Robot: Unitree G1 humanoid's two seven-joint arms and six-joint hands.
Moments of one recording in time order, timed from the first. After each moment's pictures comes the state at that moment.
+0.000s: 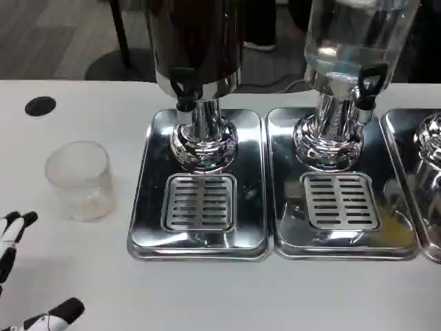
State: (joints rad) left arm 0.58 0.54 0.27 0.05 0.58 -0.60 0.27; right arm 0.41 -0.21 -0.20 -0.10 -0.46 -0.28 -0.36
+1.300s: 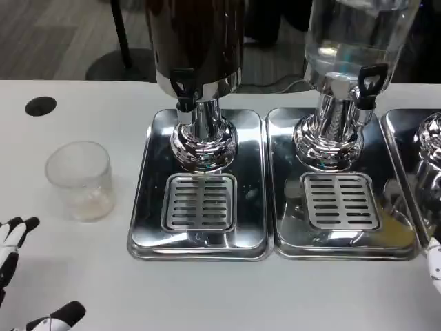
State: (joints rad) left arm 0.56 0.54 0.26 0.11 0.60 -0.62 0.29; right arm 0.39 -0.28 -0.10 -0.07 -0.68 -0.23 -0.36
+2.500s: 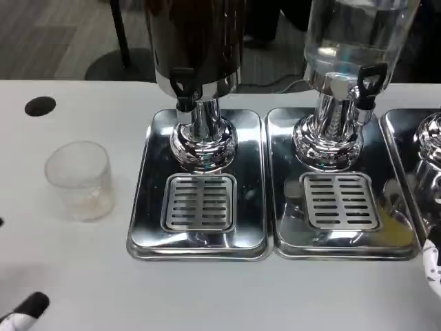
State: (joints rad) left arm 0.55 0.52 0.26 0.25 0.33 -0.72 0.25; right arm 0.39 -0.29 -0.08 -0.08 -0.66 -0.19 -0.36
